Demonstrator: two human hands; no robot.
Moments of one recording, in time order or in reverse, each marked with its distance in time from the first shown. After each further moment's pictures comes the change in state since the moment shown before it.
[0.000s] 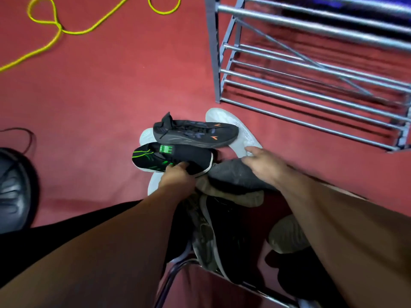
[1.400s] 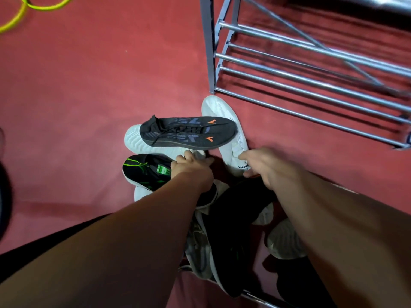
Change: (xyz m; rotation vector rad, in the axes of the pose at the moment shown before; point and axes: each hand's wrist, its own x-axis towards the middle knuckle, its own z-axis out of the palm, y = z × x) left_hand 0.042 0.056 0.040 0.631 -0.120 0.157; right_hand 0.040 -0.005 0.018 0.482 0.057 0.334
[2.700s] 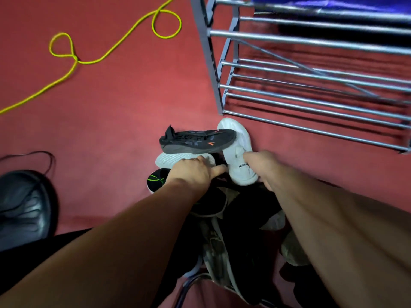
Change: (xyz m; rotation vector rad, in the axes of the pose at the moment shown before) left_hand -0.078 -0.033 -0.064 0.463 0.280 0.349; right_hand -0.039 -0.022 -0.007 0.068 -0.004 -0.088
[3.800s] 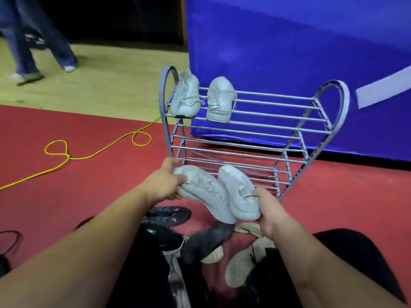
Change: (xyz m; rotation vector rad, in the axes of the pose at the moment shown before) left_hand -0.216 0.019 -0.183 -1.337 0.427 -0.022; right_hand -0.305 0.056 -0.159 0.734 0.074 -0.279
